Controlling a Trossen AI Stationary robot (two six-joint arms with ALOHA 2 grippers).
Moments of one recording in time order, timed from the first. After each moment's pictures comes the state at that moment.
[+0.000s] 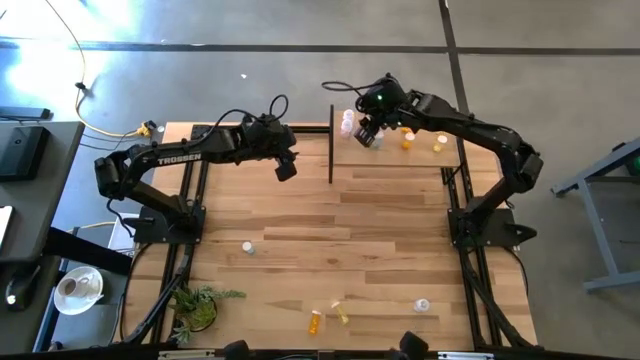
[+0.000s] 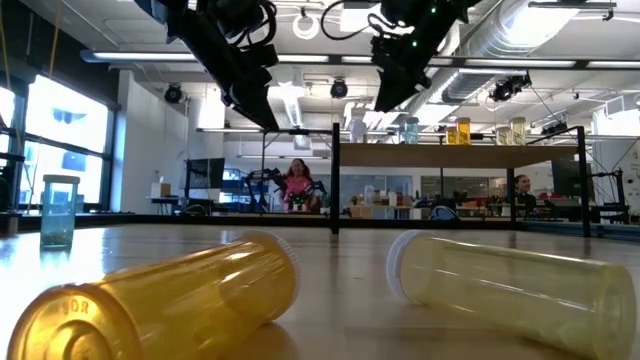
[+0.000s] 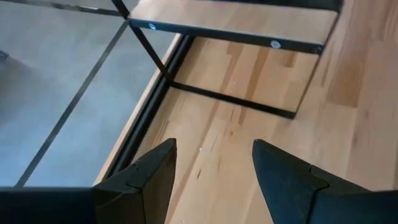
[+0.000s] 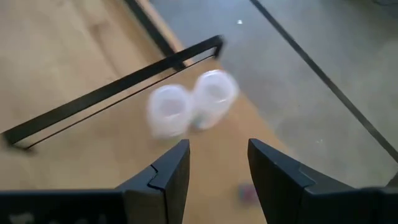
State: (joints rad) left arm 0.55 1.41 1.03 -0.36 -0.17 0.21; right arm -0.56 1.58 1.49 -0.72 0.16 -0.09
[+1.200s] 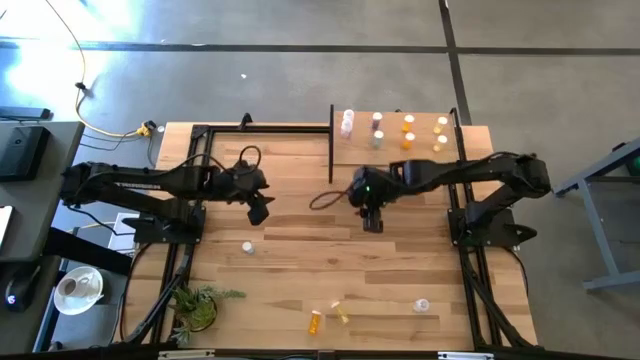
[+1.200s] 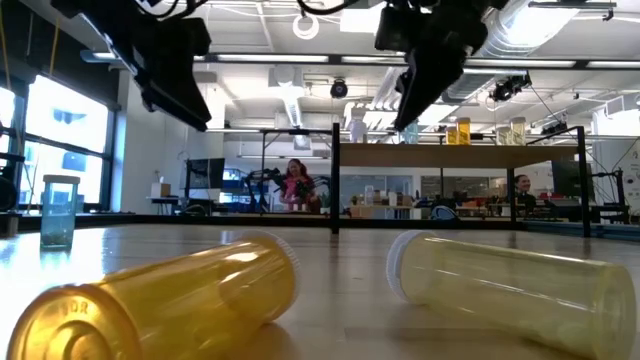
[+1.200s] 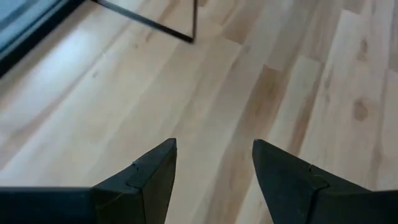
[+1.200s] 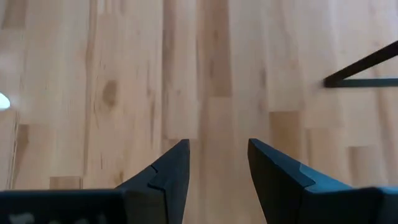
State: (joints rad) left arm 0.19 1.01 0.70 -0.51 -0.23 -0.32; right arm -0.05 1.50 1.17 -0.71 -0.04 -0.04
